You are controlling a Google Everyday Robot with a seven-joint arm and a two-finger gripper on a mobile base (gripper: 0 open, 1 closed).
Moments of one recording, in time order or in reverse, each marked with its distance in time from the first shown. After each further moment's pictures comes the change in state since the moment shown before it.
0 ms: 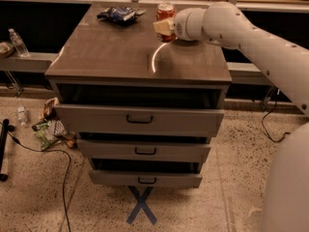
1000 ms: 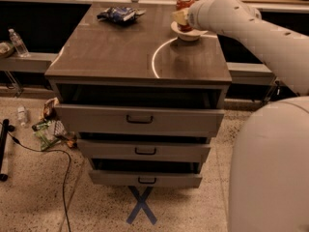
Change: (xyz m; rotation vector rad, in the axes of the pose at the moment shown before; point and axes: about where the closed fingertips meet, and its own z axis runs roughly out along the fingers) arm -0.005 -0.090 -0.009 0.240 0.019 -0.001
